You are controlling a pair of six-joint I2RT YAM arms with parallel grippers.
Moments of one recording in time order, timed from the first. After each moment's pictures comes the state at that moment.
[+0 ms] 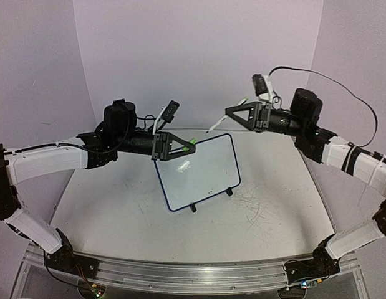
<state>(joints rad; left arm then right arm) -0.82 1.47 1.16 0.17 0.80 -0.47 0.57 1.37 1.15 0.31 -0.83 0.73</state>
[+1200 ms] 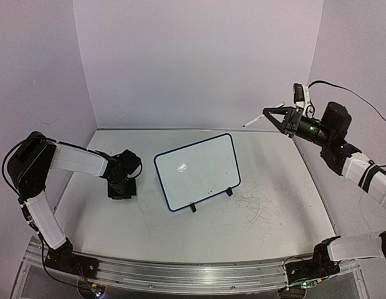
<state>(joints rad) -0.59 1.74 0.94 -0.50 -0.23 -0.73 0.25 1.14 0.93 0.30 -0.76 0.78</state>
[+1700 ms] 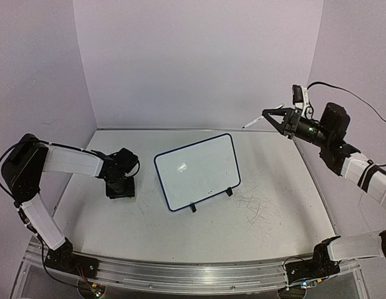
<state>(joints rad) -0.60 1.69 0.92 -0.50 -0.23 -0.73 0.25 1.15 0.93 0.30 -0.76 0.78</state>
